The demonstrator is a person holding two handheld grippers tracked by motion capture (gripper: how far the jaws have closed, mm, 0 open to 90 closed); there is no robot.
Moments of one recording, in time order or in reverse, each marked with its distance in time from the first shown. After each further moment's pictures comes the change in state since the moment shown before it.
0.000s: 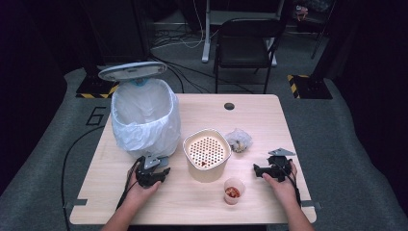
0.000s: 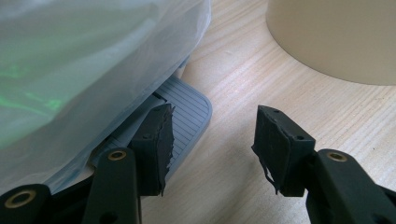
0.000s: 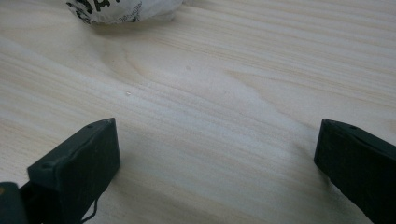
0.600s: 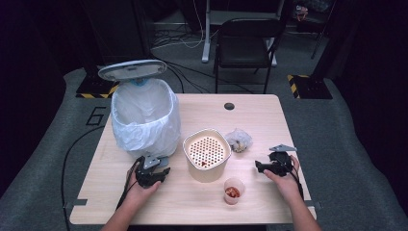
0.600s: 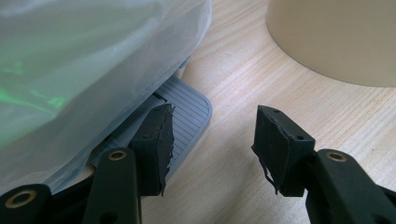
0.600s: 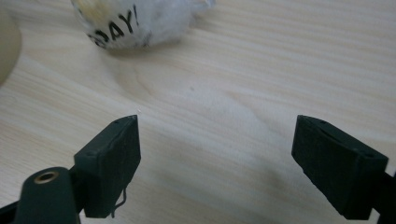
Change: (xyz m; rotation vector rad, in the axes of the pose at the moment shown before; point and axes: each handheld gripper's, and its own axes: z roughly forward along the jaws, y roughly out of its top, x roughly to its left) left arm 0.000 0.000 0.000 -0.003 -0.002 0.003; right arm -0.001 0.018 -0.012 0.016 0.019 0.000
